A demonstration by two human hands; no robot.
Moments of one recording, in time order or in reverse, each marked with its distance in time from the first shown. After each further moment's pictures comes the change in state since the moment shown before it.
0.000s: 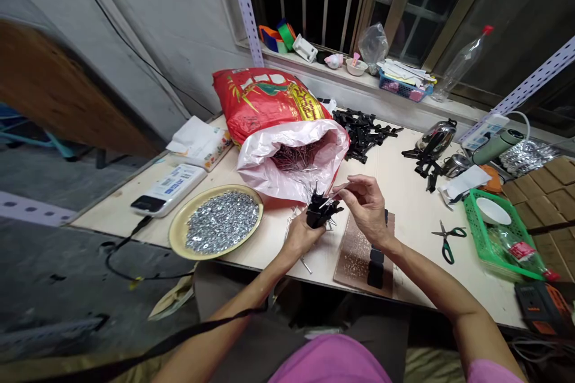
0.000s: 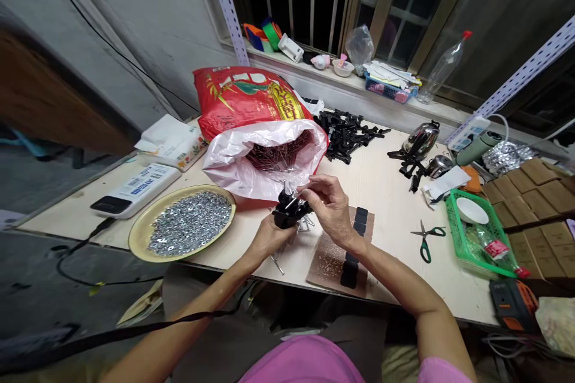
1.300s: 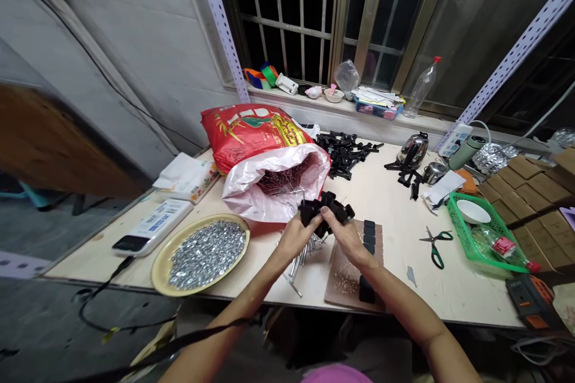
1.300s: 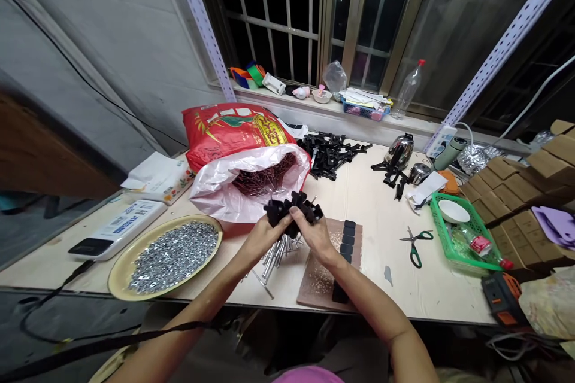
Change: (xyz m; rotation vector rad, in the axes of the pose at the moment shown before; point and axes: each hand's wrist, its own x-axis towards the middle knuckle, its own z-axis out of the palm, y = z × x) left_hand 0.012 0.049 -0.001 -0.110 -0.141 0.111; right_hand -0.019 0.018 0.003 -0.065 0.172 0.336
